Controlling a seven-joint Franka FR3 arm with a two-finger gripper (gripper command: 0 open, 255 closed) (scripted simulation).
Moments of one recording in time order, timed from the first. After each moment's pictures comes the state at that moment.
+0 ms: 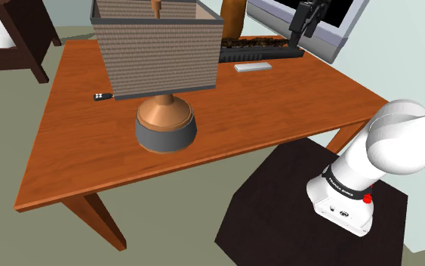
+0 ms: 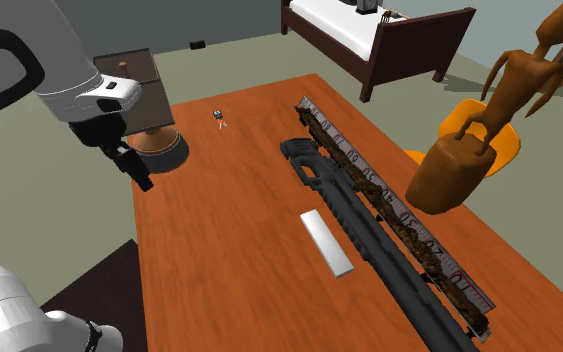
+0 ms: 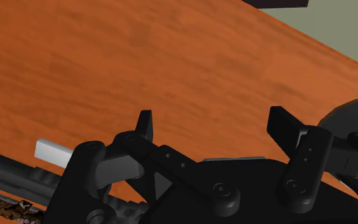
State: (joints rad) arm 0.02 -0.76 0.04 -2.31 -0.09 1.58 0.07
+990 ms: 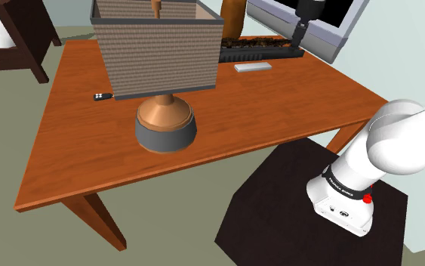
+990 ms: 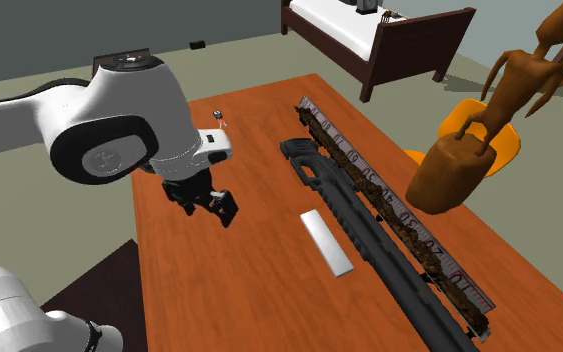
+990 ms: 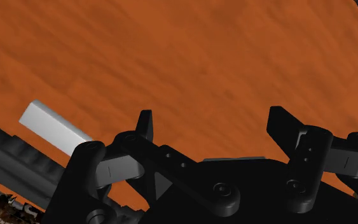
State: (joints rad) arm 0.03 -0.58 -0.30 -2.36 -0.24 1.85 -0.46
